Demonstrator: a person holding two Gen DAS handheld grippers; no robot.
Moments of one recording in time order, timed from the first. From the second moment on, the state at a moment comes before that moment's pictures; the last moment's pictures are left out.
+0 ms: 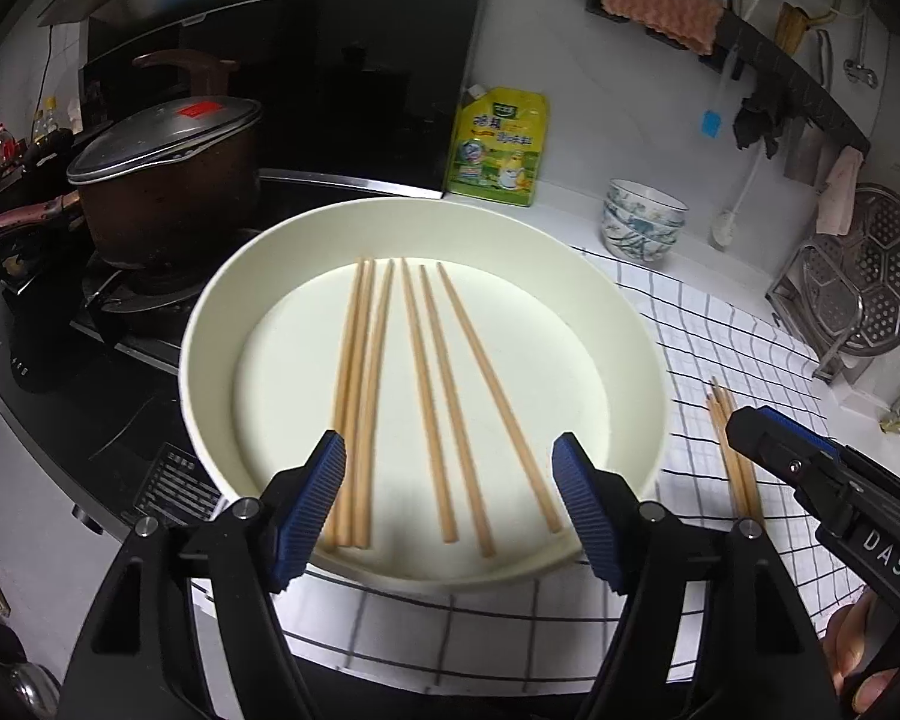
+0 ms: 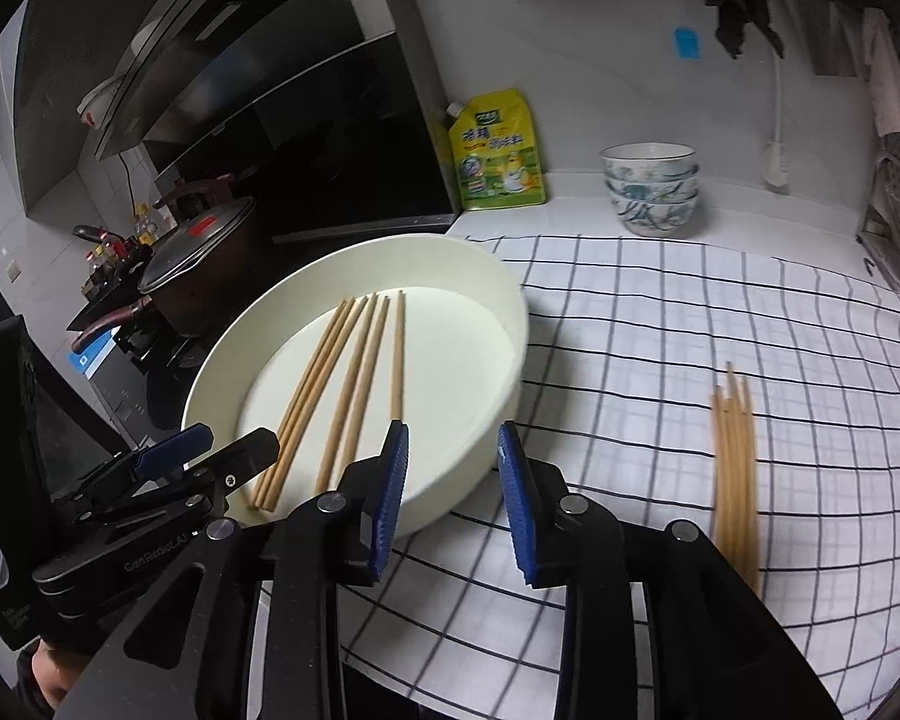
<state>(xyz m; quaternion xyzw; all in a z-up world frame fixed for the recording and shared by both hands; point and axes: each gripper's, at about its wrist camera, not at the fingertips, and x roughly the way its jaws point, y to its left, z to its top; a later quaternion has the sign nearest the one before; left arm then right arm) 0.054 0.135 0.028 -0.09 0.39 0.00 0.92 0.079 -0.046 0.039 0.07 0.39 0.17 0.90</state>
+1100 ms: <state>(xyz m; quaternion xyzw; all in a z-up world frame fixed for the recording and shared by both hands) 0.031 -0.019 -0.010 -0.02 0.42 -0.10 0.90 0.039 -0.198 -0.037 0.05 0.44 0.04 0.89</state>
